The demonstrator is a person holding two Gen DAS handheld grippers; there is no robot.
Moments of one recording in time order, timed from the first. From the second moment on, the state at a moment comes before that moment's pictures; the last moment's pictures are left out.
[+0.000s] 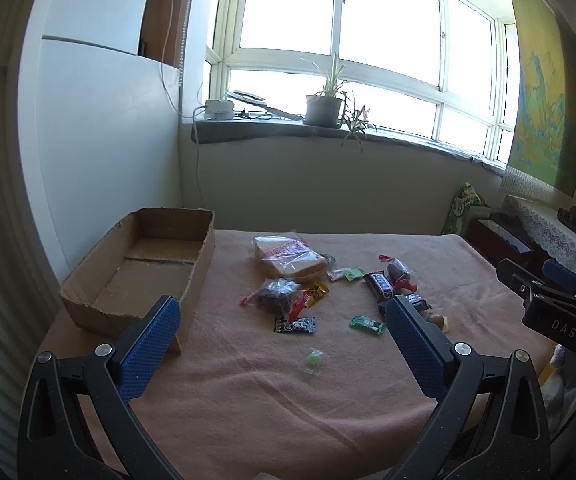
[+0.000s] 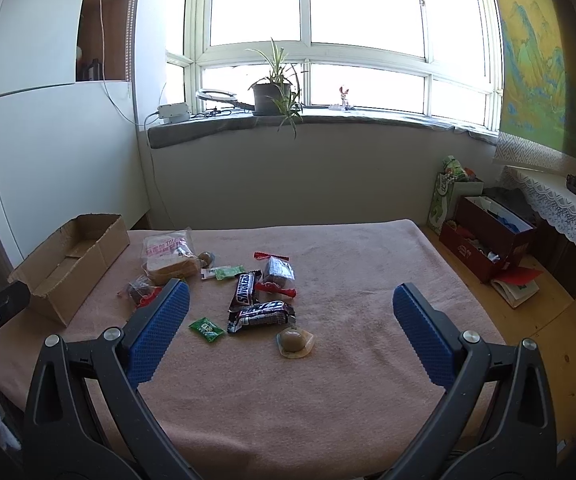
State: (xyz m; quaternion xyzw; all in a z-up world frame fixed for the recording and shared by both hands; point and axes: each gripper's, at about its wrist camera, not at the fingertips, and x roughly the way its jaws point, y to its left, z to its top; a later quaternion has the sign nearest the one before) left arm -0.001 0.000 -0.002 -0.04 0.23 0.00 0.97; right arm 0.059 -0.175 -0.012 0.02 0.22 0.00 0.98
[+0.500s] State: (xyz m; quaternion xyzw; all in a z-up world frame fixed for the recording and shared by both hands) left arm -0.002 0.000 -0.003 -0.04 0.24 0.00 0.97; right arm 0.058 -0.175 -0.014 0.02 0.22 0.00 0.98
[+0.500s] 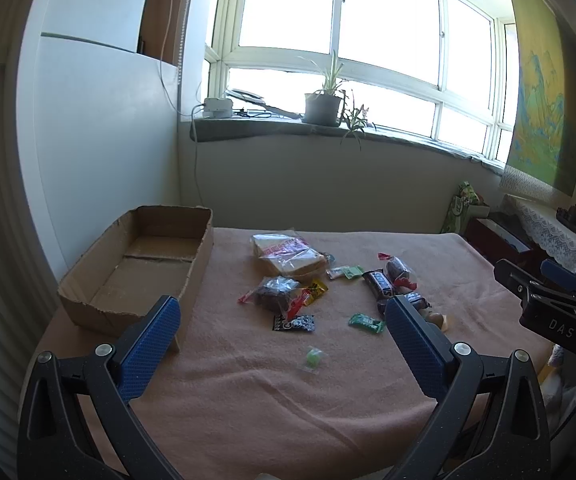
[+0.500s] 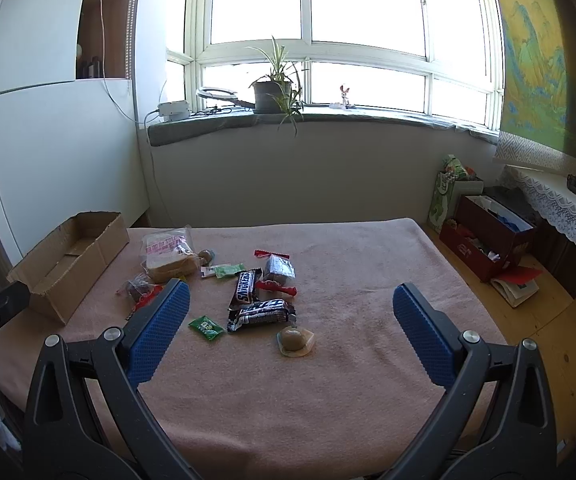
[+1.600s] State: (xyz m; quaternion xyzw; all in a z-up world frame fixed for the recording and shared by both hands) left arm 0.016 0.001 -0.020 -0.05 0.26 -0.01 0.96; right arm 0.072 -0.175 -0.032 0.02 0.25 0.01 0.97
